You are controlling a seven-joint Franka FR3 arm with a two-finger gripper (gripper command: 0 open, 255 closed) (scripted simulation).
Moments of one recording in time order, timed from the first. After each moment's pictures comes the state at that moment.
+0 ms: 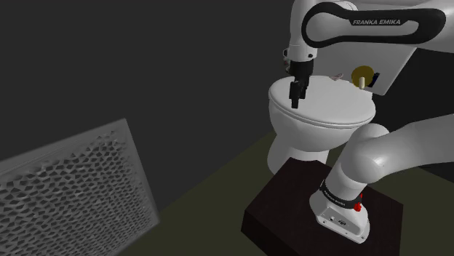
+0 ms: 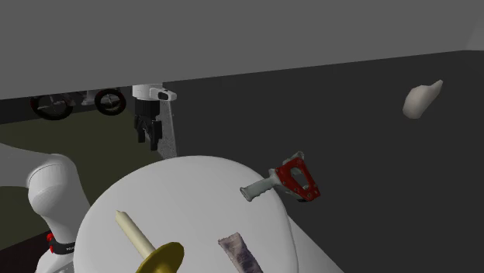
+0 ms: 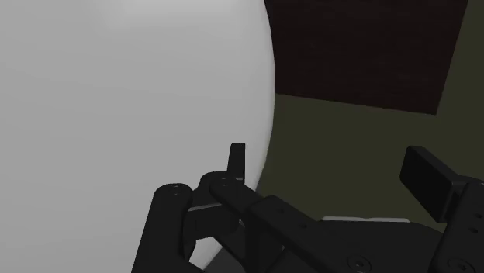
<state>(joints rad) 0.00 -0.78 -0.07 -2.45 -0.10 1.47 -0.16</state>
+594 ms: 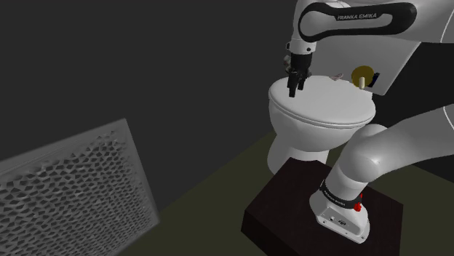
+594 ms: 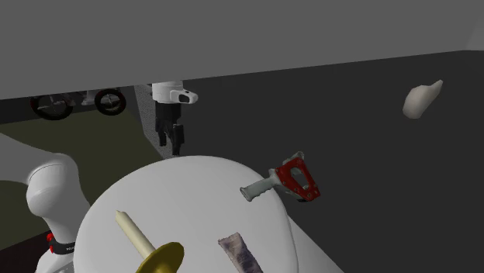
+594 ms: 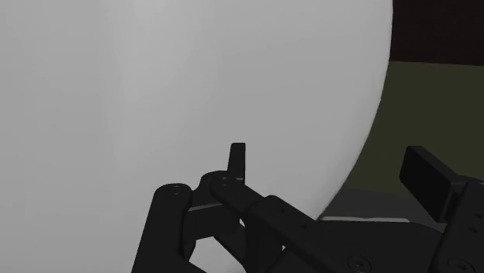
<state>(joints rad) -0.06 -0.65 -0.20 -2.36 -0.17 1.60 -0.24</state>
